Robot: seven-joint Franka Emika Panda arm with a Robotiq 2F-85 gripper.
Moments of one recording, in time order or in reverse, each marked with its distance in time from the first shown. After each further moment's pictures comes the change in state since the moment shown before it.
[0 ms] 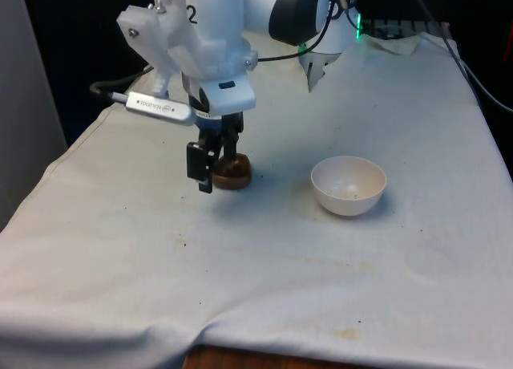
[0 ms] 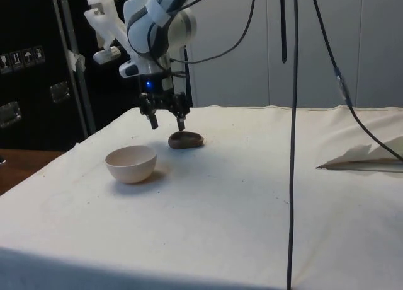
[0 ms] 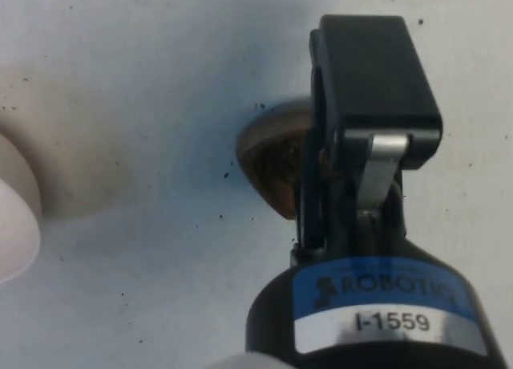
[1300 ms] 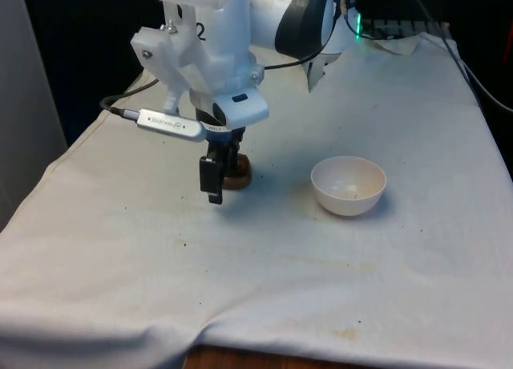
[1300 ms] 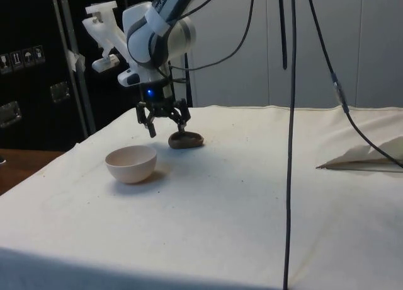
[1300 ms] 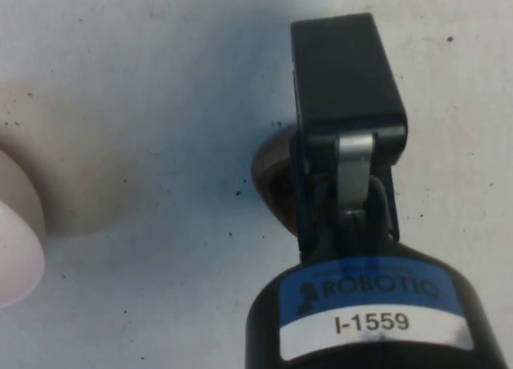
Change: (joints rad) arm 0.006 0.037 0.008 0.010 0.000 0.024 -0.136
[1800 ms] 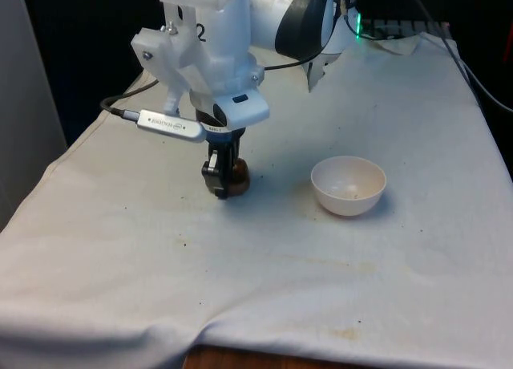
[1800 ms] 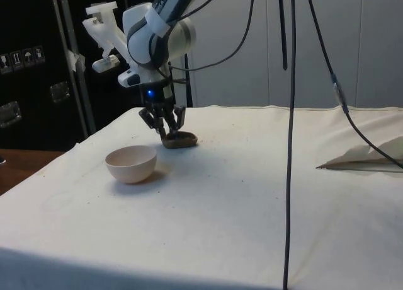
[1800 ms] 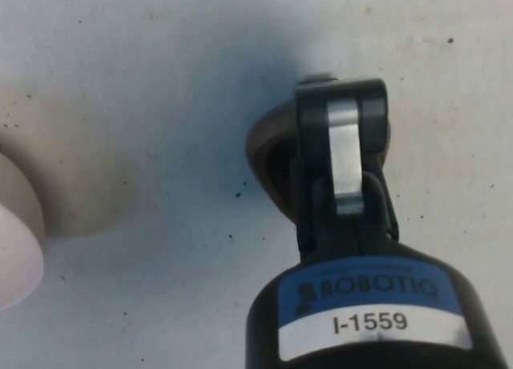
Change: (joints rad) arm -0.001 0.002 0.001 0.000 0.000 0.004 -0.013
